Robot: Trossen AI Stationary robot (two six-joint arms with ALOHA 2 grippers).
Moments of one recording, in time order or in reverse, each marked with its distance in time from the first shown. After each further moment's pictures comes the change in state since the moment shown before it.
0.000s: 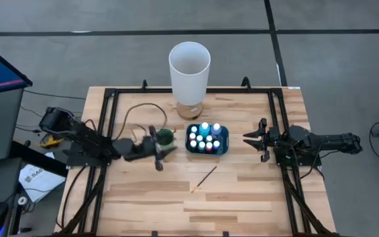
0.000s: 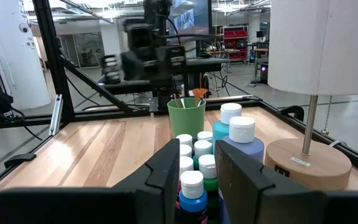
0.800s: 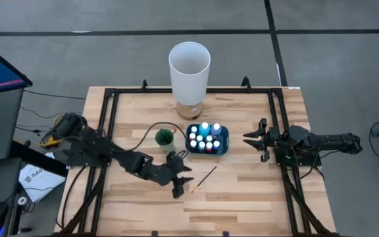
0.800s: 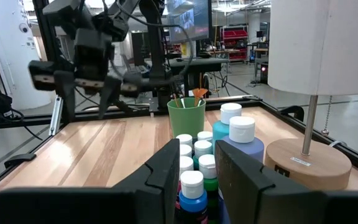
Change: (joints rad) left arm -0.169 0.231 0.663 -1.143 0.053 -0.651; right arm 0.000 0.000 0.000 0.000 0.000 0.000
